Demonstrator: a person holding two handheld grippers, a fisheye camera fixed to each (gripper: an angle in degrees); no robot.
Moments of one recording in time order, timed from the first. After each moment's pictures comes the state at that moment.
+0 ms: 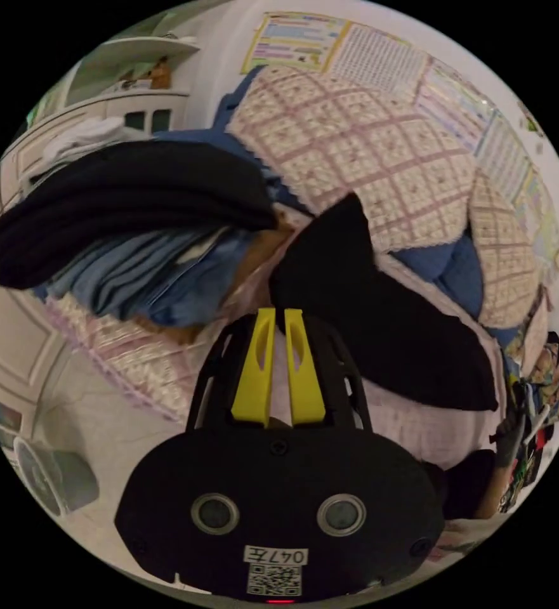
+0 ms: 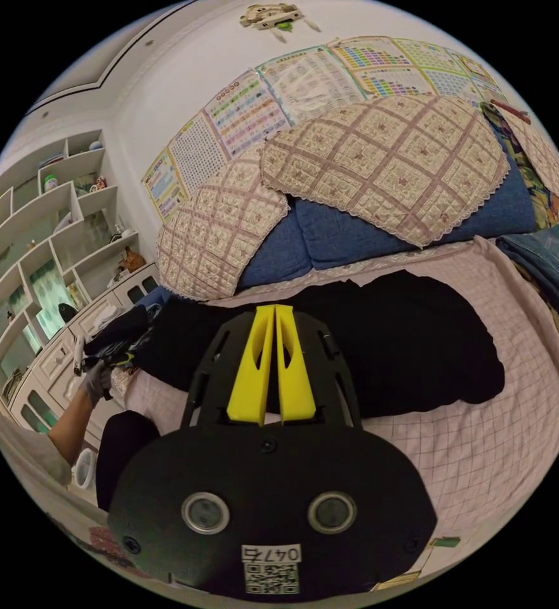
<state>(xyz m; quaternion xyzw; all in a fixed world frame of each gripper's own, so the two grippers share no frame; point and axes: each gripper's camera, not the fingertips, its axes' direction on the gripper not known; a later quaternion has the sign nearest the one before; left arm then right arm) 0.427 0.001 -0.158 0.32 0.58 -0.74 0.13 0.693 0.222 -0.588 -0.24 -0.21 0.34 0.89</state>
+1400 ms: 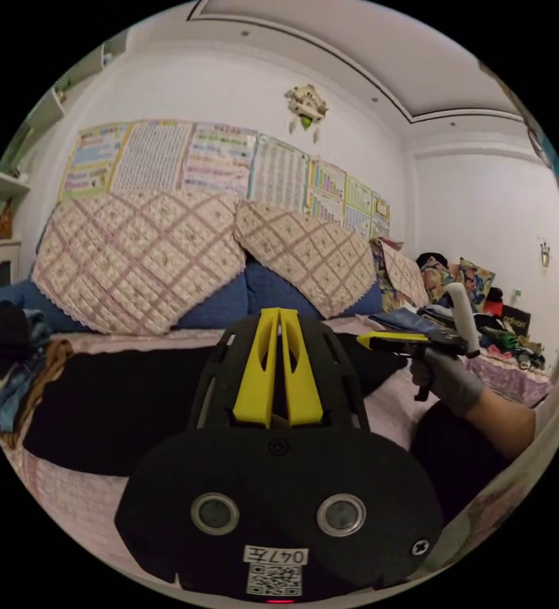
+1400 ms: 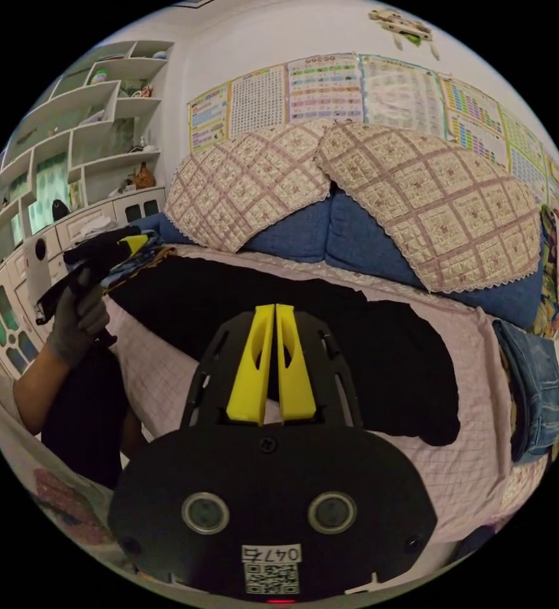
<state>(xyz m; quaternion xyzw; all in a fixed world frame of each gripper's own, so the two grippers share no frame) 0.315 0.154 -0.538 0.69 0.27 -0.67 0.07 0.628 0.112 -0.535 -0.29 -0.23 0.14 0.92</state>
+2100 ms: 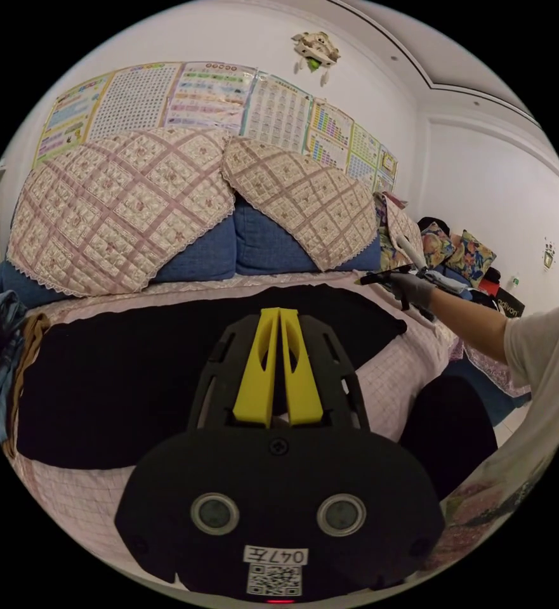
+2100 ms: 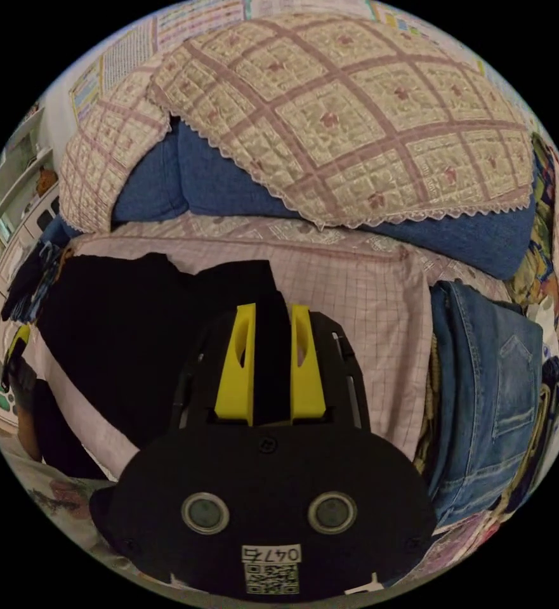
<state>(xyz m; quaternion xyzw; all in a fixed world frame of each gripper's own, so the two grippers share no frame) 0.215 0.095 -0.595 0.67 0.36 -0.63 0.15 0.857 0.154 -0.334 -0.50 -0.16 0.16 0.84</state>
